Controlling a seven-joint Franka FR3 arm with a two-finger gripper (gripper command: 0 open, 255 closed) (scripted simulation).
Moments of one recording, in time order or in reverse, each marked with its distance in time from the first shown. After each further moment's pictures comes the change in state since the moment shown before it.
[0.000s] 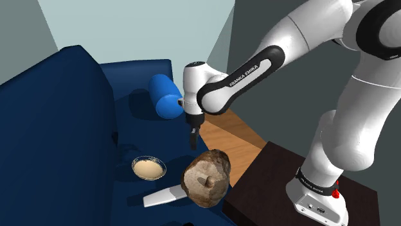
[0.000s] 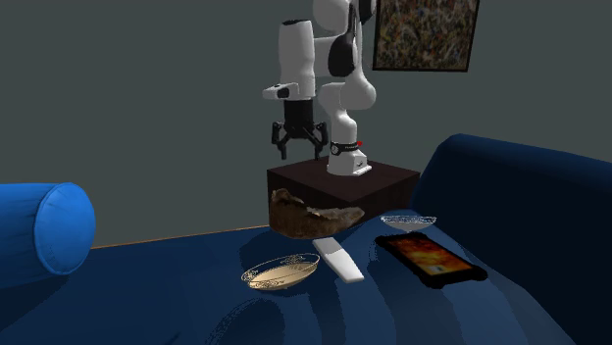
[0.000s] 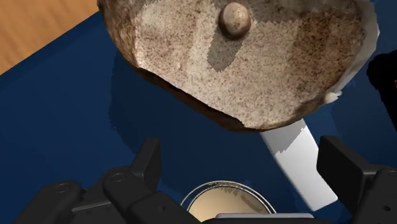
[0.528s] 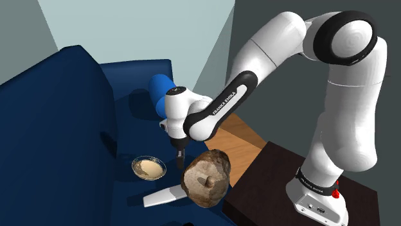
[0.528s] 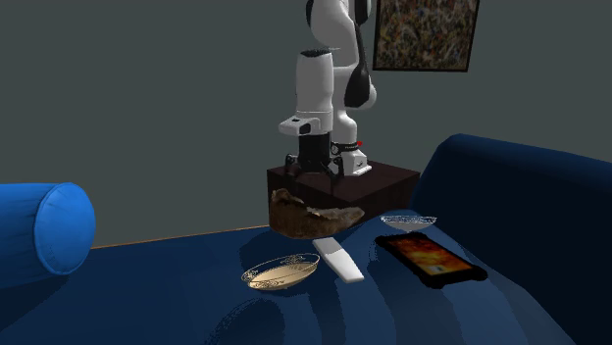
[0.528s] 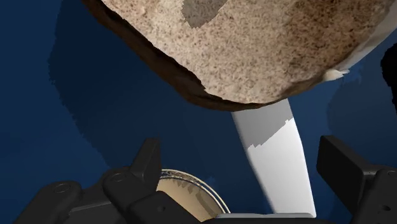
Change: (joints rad) arm 0.076 0.269 0.038 0.128 -0.134 0.131 0.031
